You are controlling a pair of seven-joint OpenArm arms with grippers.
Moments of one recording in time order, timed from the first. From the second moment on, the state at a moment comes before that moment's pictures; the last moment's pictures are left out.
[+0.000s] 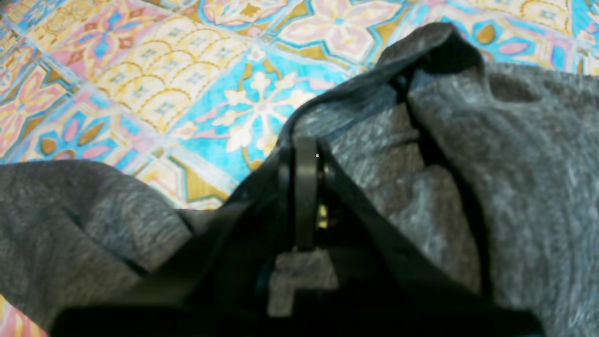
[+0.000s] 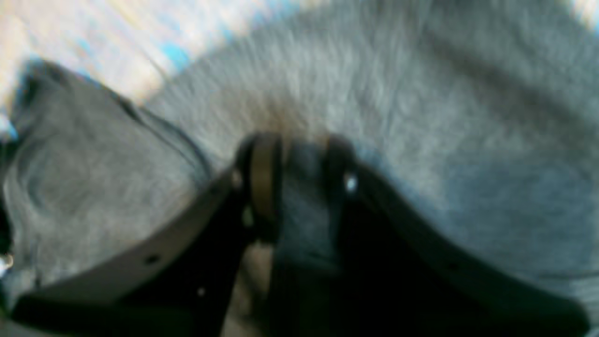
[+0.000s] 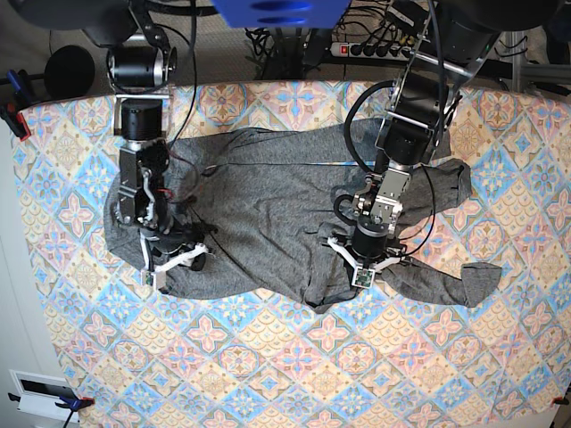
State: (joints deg) left arm -27.9 -3.4 18.8 24.2 -6.5 6.9 -15.0; right arm 19.5 7.6 4.4 55.7 25.7 8.6 -32.0
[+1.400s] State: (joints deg) left arm -19.0 -14.7 -1.1 37.8 -18.3 6.6 -8.0; right arm 30.5 10.7 -10.8 32.3 27.0 12.3 -13.5
